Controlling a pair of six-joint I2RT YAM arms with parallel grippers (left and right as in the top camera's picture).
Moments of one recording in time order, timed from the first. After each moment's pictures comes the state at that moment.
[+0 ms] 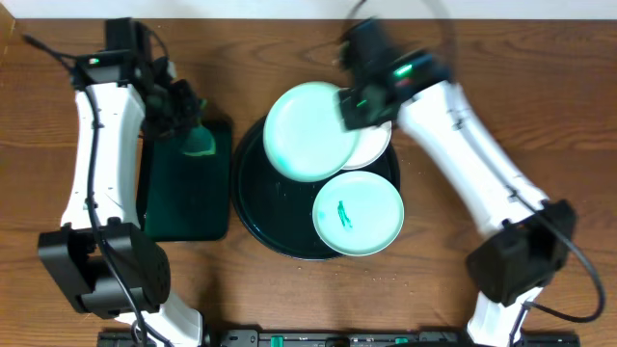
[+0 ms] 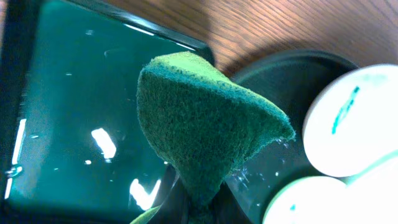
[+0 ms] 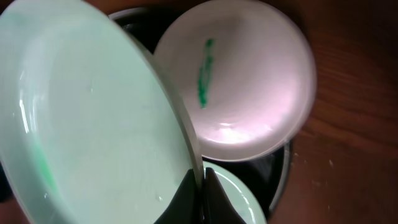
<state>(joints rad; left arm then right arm) 0.10 1.80 1.71 -1.23 0.22 -0.30 0.41 1.96 1.96 -1.19 -0.13 0.27</state>
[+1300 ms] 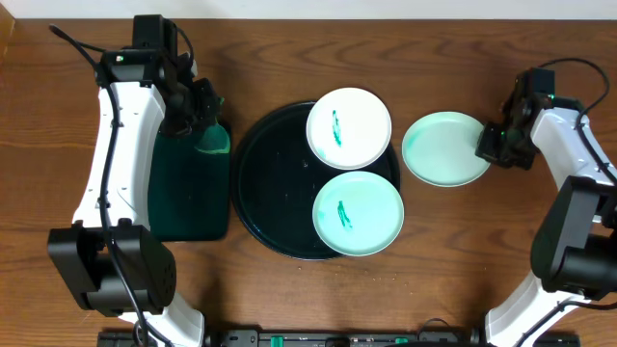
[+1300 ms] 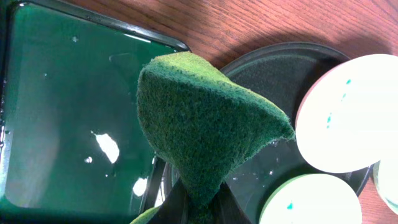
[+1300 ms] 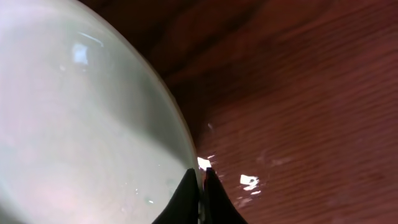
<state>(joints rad) 0.03 1.80 1.71 -1.21 0.20 -0.33 -0.18 1.92 1.36 -0.86 -0.01 0.24</state>
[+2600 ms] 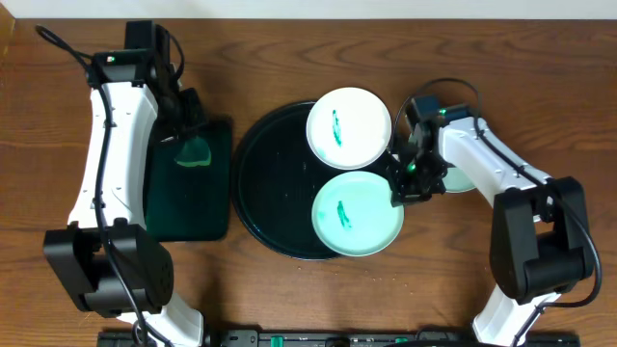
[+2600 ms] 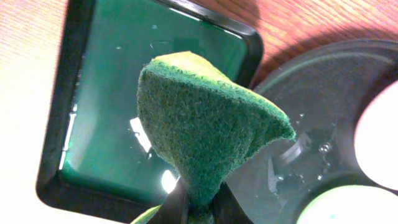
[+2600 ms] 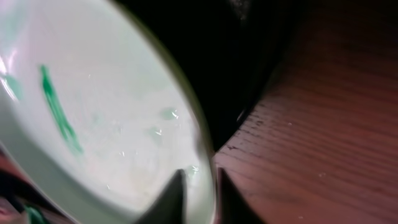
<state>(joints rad) 0.07 1.80 1.71 -1.30 0.05 -0.32 0.28 1.92 1.28 -1.09 -0.30 0.07</state>
